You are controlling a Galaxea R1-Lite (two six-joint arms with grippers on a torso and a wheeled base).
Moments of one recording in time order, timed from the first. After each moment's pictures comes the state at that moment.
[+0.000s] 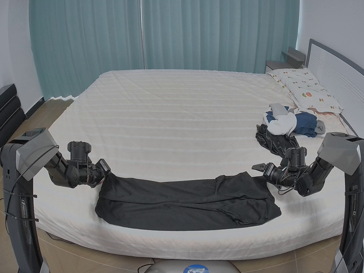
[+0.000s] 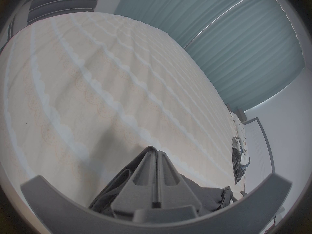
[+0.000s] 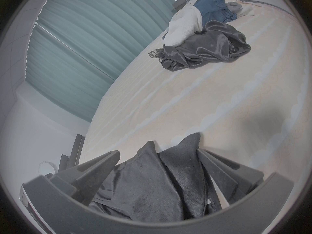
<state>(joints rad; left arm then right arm) 0.03 2.40 -1.12 -0.60 -0.24 -0.73 0.07 2.42 -0.95 -0.89 0.25 0.69</state>
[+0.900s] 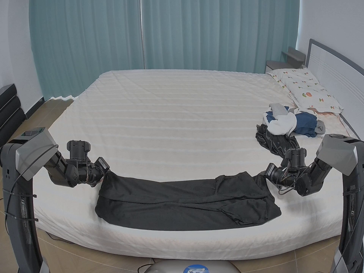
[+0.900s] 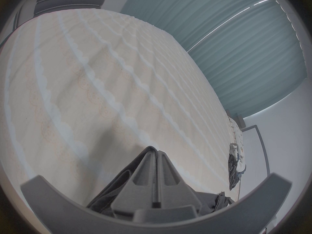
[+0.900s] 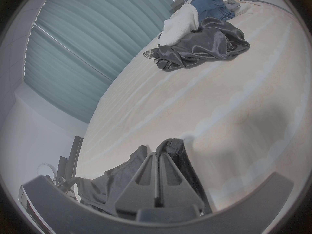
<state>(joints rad) 0.03 2.40 -1.12 -0.60 -0.23 -0.79 0.05 2.46 -0.99 -0.89 0.25 0.69</state>
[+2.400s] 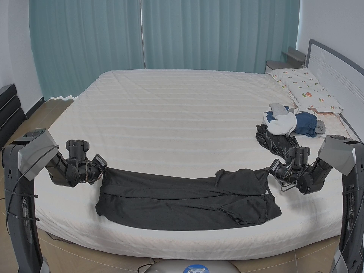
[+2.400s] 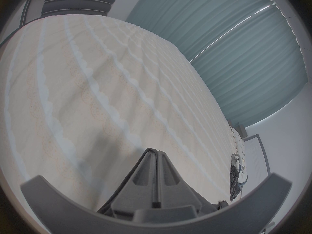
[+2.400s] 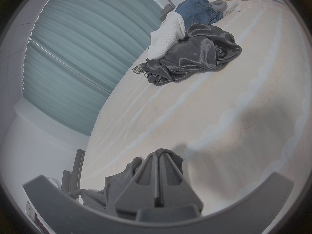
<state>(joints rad) 0.05 2.43 -1.15 -0.65 -0.17 -0.83 -0.01 2.50 -1.04 -0.94 0.24 0.77</state>
